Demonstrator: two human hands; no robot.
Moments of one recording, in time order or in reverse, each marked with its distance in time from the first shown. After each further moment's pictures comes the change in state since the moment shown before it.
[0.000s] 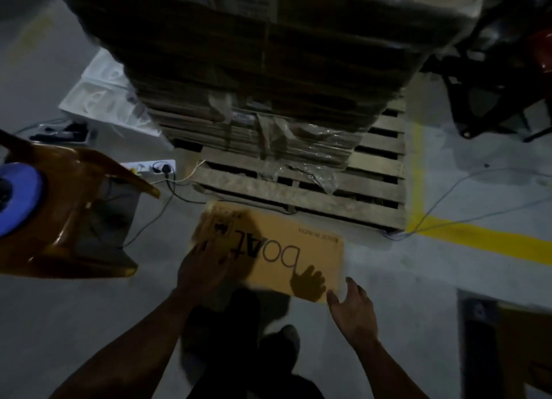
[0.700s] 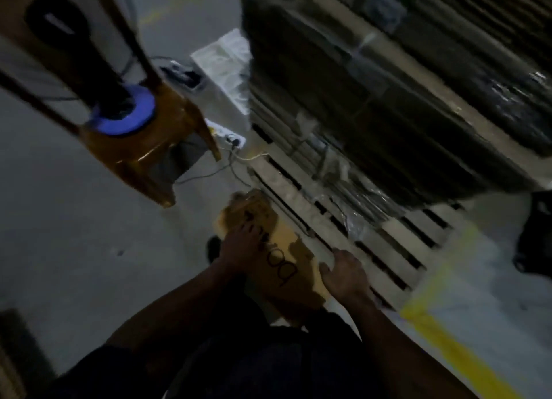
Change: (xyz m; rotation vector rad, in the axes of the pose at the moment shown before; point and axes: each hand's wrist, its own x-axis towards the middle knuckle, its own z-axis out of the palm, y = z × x) left_hand -0.030 0.113 -0.075 -0.013 -0.042 -0.216; right_hand 0.046 -0.139 -0.136 -0.613 -0.094 -0.627
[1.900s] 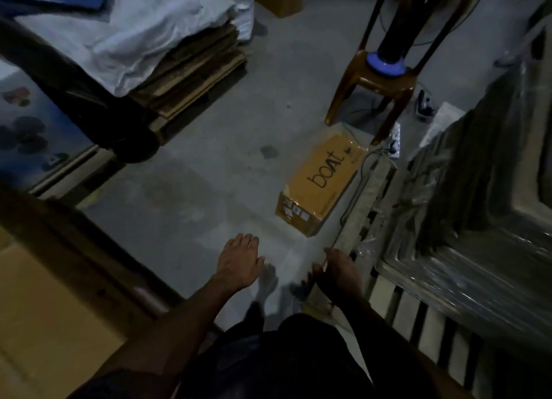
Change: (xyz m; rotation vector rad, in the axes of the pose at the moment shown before) left_hand -0.239 0.667 0.281 -0.672 0.390 -1.171; right_hand -0.104 0.456 -0.118 -0.628 -0.197 -1.262
